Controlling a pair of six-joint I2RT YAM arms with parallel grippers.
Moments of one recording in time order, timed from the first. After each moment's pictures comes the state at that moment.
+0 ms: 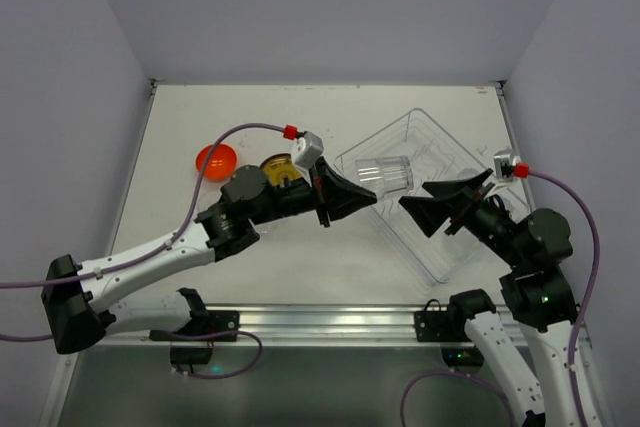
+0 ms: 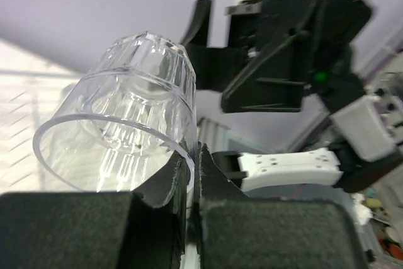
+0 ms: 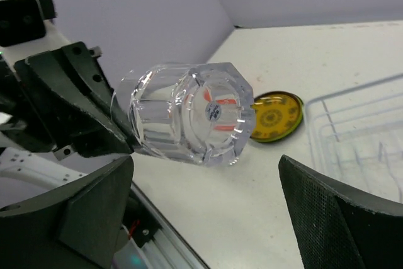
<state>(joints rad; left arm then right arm) -0.99 1.14 0.91 0.45 0.39 -0.53 0.23 0.42 0.83 -0.31 -0.54 0.61</state>
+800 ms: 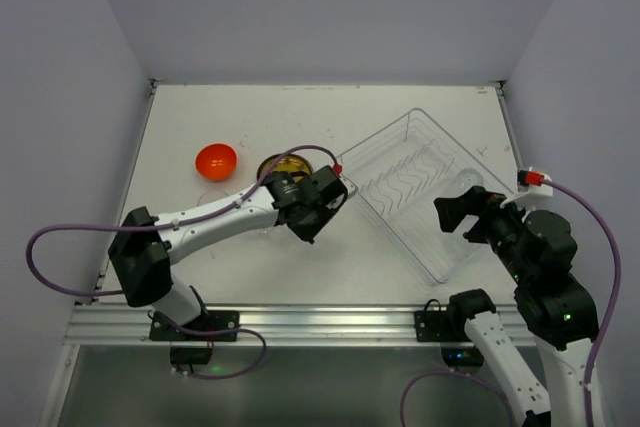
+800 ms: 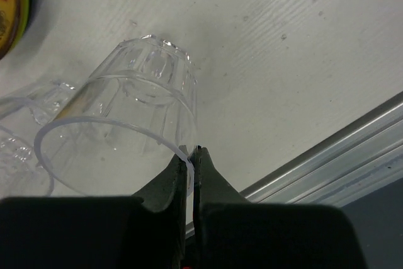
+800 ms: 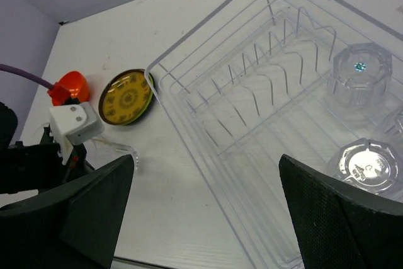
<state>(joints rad) -0.99 1.56 1.28 -0.92 -0.11 -0.22 0.23 0.42 1.00 -0.86 0.01 0.46</state>
